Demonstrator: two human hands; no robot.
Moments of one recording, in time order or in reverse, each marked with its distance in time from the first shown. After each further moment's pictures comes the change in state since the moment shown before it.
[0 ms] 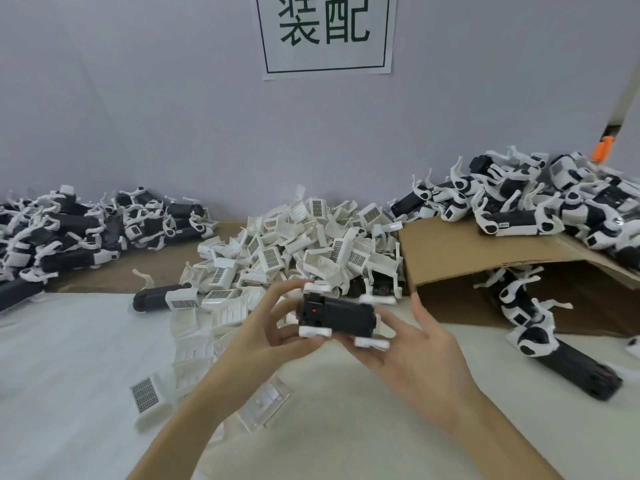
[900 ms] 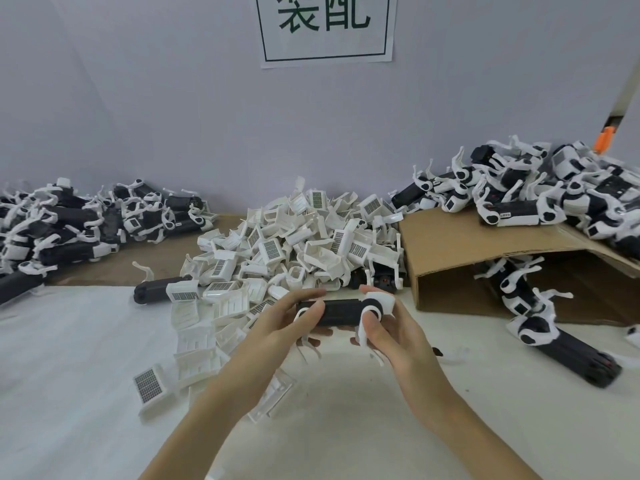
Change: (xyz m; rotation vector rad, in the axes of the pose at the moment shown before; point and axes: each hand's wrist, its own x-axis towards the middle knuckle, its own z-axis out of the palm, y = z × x) left_hand -0.006 0.011 0.023 0.062 0.140 -0.125; right_hand 0.003 0.033 0.005 -0.866 0.189 -0.463
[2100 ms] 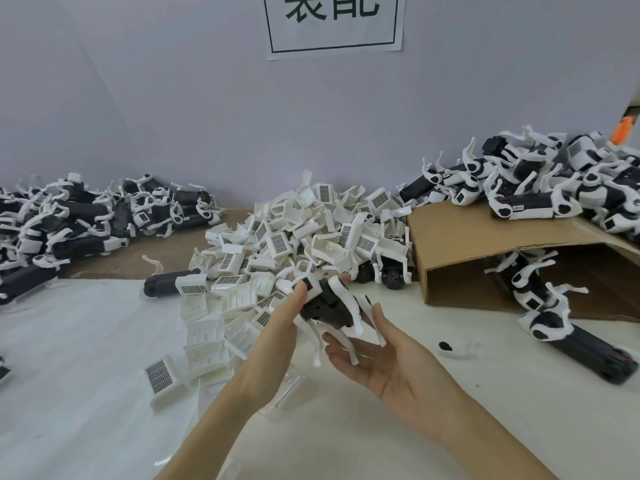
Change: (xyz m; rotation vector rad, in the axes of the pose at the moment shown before) left_hand -0.001 -0.002 0.007 -0.300 0.025 -0.036; right_hand -0.005 -0.003 0.012 0.734 -0.107 0.564
